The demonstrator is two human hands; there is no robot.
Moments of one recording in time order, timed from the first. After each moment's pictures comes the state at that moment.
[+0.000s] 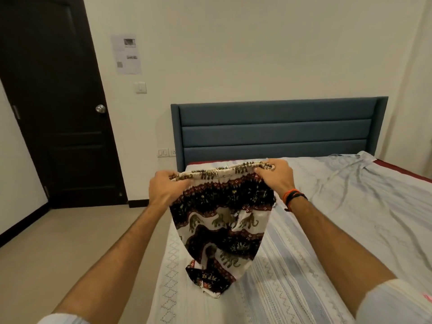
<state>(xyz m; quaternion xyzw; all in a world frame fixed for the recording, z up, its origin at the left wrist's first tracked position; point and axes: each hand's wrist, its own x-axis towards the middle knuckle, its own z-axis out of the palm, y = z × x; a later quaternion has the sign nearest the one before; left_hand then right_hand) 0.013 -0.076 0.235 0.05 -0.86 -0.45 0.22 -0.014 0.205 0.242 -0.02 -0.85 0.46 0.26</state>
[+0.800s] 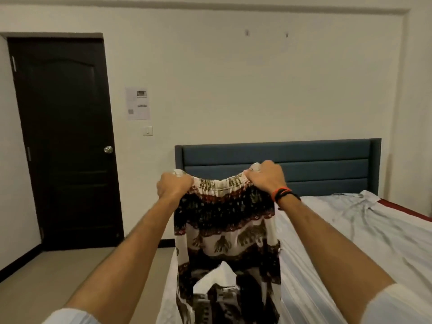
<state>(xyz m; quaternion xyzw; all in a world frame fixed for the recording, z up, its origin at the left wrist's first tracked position) 0.000 -0.046 0.360 0.17 -0.80 -0.52 0.25 -0.018 0.182 0.368 -0.01 -0.90 0.35 0.27</state>
